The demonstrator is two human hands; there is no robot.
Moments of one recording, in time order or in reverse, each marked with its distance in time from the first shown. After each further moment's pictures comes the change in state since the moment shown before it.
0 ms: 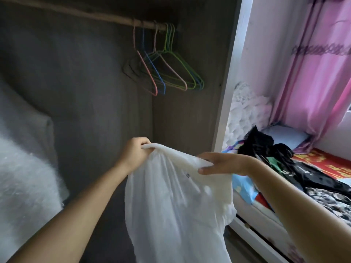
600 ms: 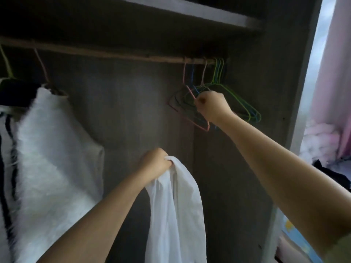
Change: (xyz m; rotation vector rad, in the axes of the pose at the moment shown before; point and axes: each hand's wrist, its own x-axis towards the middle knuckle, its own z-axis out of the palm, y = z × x) left_hand 0.076 -0.025 -0.082 0.517 0.008 -0.133; right_hand 0.152 -0.219 -0.093 -0.326 0.931 -0.351
